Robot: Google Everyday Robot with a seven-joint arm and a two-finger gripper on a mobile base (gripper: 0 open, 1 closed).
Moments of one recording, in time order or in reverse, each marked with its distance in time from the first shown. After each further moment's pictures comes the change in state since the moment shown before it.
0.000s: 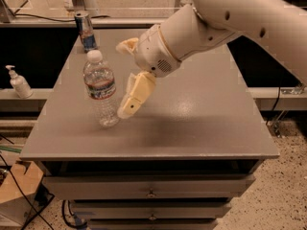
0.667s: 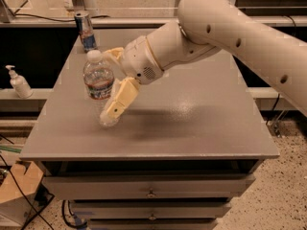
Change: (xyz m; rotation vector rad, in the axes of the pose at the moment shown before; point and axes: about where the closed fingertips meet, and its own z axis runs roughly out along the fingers) arm -0.017 0.004 0.041 -0.104 -0.169 0.035
